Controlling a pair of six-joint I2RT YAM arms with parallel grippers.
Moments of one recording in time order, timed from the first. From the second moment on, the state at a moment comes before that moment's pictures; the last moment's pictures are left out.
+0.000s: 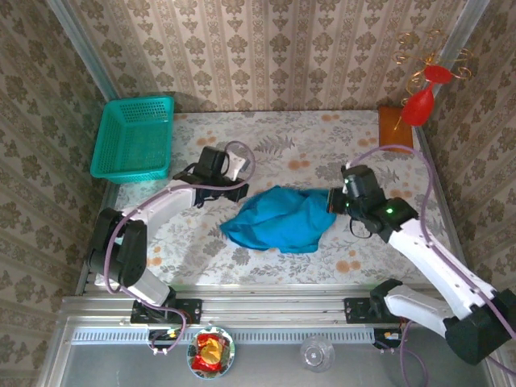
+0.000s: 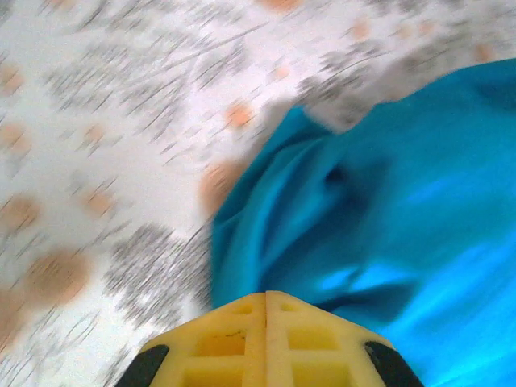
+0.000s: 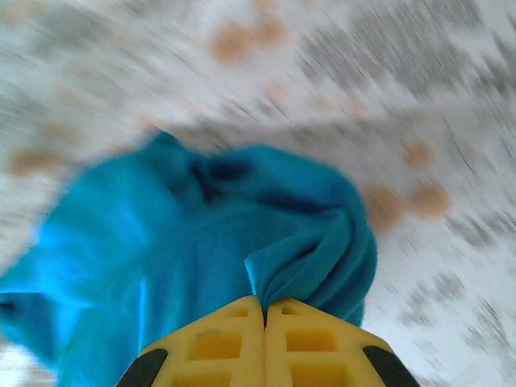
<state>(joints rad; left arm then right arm) -0.49 1.55 1.00 -0.35 0.35 -0.06 0.44 1.05 0.85 -0.71 0.14 0.53</state>
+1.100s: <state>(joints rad) -0.90 1.89 1.34 -0.49 0.32 -0.04 0.37 1.26 0.81 -0.66 -0.08 0.58</state>
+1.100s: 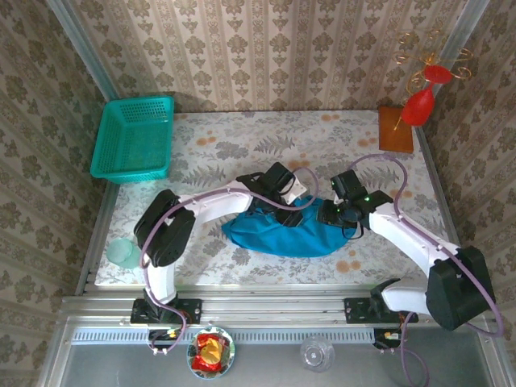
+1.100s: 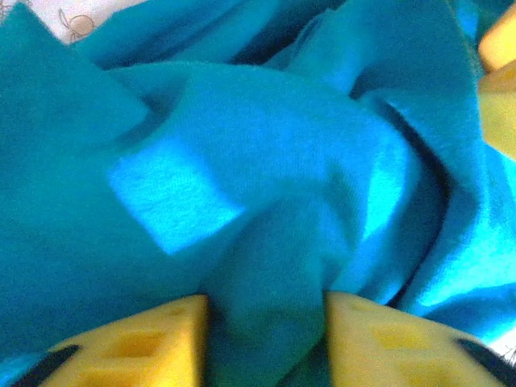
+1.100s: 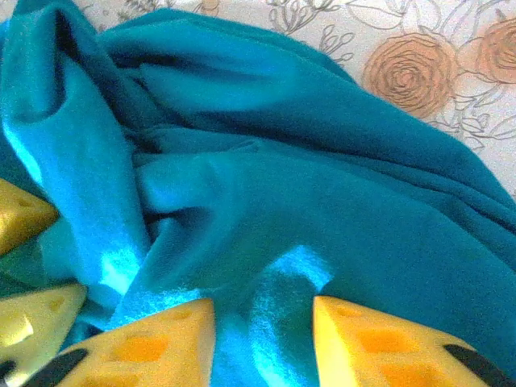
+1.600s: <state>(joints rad) -0.62 1.62 1.29 -0.44 0.41 -0.06 0.37 1.22 0.91 -0.67 -0.06 0.58</state>
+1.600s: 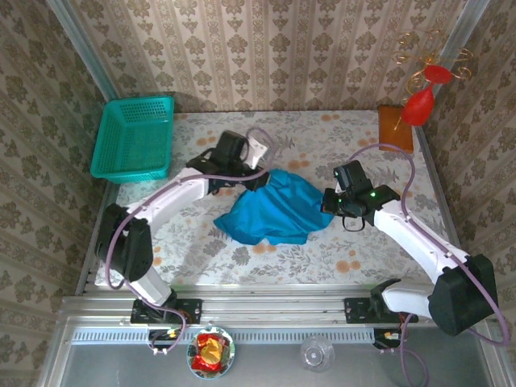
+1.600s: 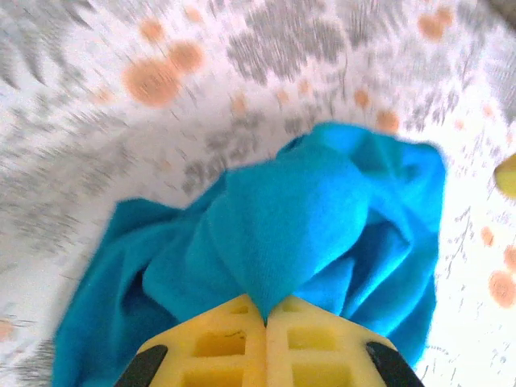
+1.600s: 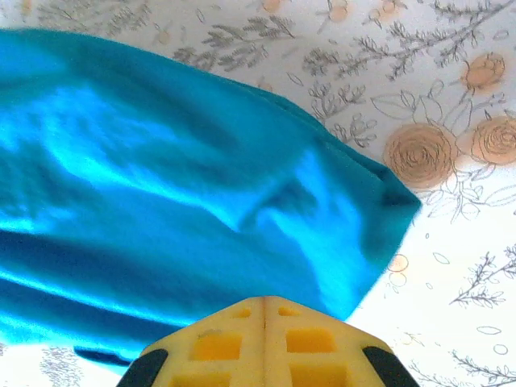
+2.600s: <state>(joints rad) -0.55 1.43 1.07 -0.34 0.57 -0.13 0.43 1.51 1.04 -0.36 -0.30 0.73</state>
